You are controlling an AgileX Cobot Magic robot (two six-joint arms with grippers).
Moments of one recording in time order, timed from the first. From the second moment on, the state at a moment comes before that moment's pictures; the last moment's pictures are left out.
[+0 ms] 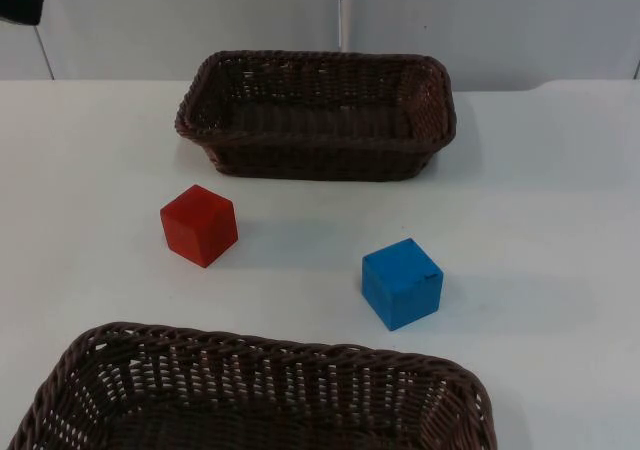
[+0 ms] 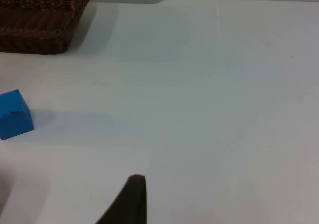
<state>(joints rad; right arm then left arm) 0.11 0.00 -0.52 -0.07 1.08 0.03 0.03 1.18 -0.89 -0.57 0.66 0.65</state>
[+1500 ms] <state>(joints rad) 0.11 0.00 -0.52 -0.07 1.08 0.03 -0.13 1.85 -1.20 -0.51 0.62 0.73</state>
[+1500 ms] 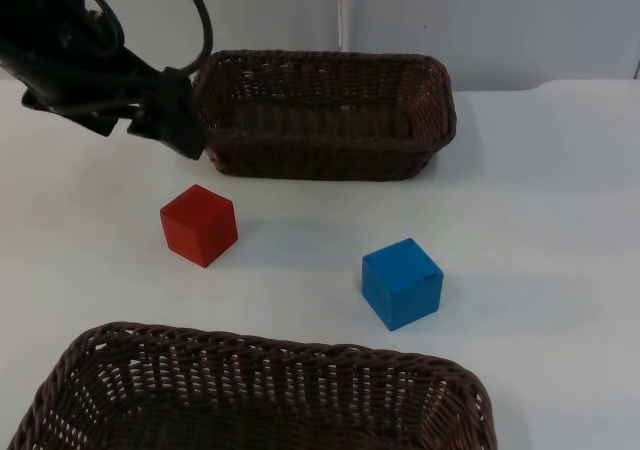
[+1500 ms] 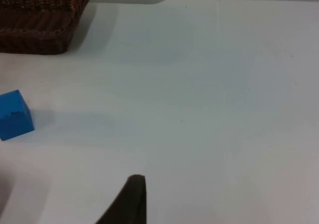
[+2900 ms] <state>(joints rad) 0.11 0.00 -0.52 -0.07 1.08 0.03 -0.16 2.20 -1.34 -0.54 0.57 0.78</state>
